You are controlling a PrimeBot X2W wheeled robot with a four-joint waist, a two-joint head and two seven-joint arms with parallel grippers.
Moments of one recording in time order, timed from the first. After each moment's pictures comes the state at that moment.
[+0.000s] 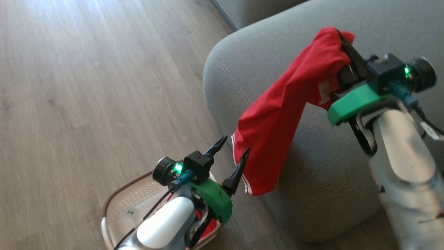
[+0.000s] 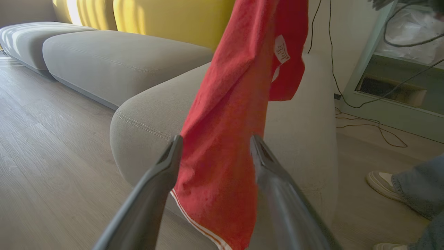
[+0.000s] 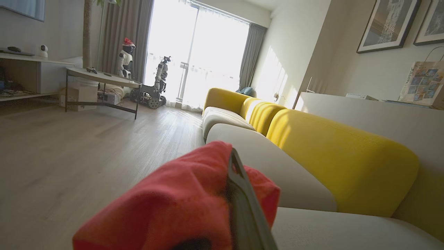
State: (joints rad) left arm -0.59 0.05 -0.91 0.60 -0.52 0.05 -0.21; right arm -0.60 -0.17 0.17 0.41 0.01 0.13 -0.22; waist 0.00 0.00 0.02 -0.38
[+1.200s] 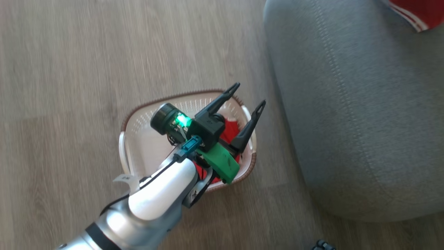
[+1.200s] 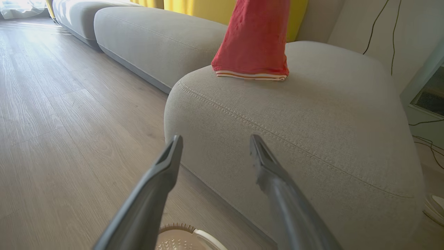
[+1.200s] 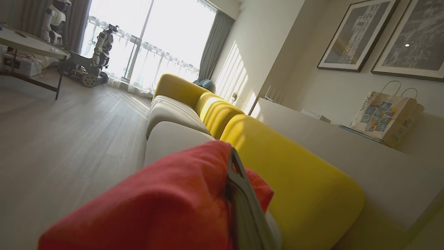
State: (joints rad) left arm -0.77 0.13 -0.95 0.38 -0.43 0.11 -0.14; right arm -1.48 -0.49 -0.04 0.93 -0.12 0.13 -0.20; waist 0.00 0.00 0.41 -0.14
